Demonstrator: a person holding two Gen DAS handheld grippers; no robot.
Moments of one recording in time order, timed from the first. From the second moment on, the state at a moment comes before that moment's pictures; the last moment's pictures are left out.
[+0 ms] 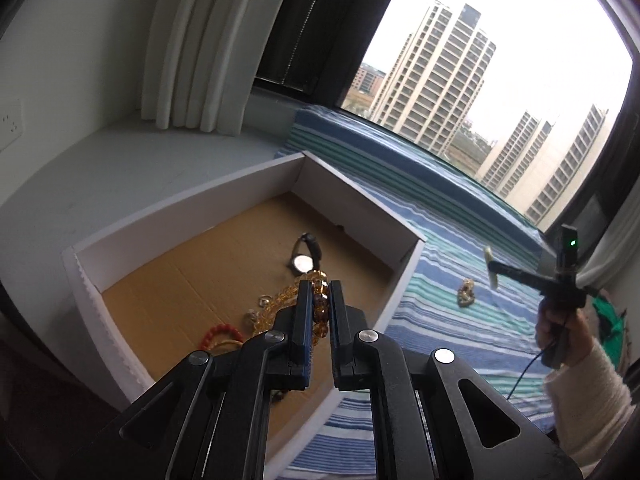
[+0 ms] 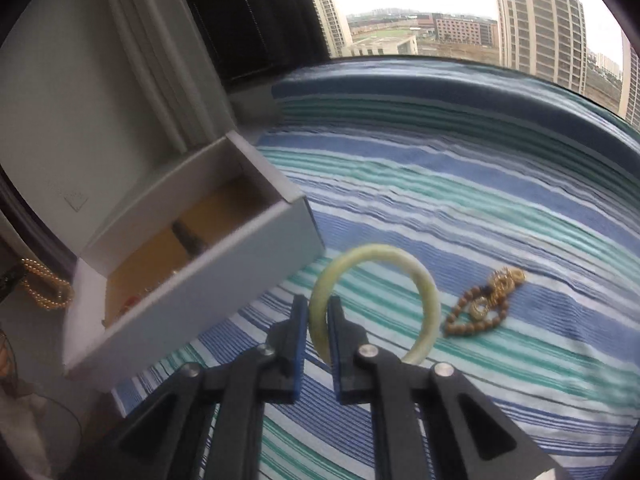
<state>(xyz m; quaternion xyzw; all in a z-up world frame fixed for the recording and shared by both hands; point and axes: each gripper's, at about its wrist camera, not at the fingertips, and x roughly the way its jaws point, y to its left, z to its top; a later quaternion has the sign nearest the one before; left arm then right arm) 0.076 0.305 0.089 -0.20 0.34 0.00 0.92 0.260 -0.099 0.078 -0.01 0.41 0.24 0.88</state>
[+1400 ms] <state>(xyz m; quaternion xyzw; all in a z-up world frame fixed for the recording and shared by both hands) 0.086 0.112 0.015 -0.11 0.38 -0.07 0.91 0.128 -0.138 -0.040 -0.08 0.39 0.13 0.91</state>
